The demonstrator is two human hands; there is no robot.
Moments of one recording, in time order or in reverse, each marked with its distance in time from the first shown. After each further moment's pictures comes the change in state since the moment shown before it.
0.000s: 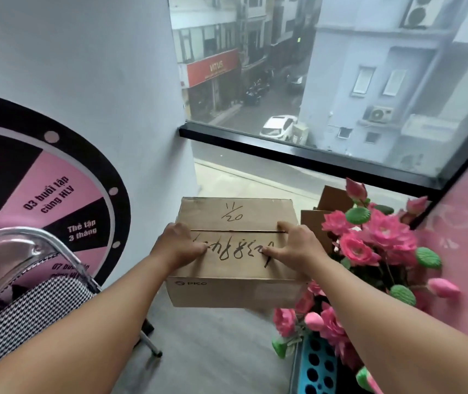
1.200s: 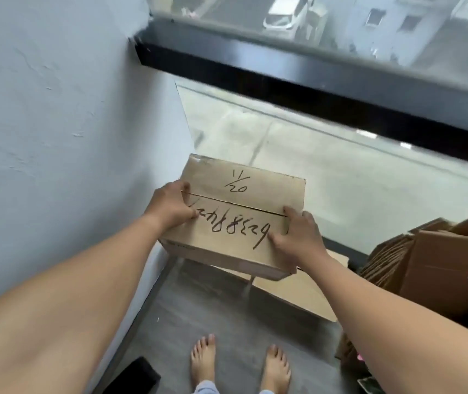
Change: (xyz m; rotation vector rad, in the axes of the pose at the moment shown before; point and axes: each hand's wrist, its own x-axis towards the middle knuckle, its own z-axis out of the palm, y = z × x) left_hand 0.588 -0.166 0.147 0.002 -0.209 -0.104; right_hand 0.507 0.051 0.264 0.056 -0.098 0.310
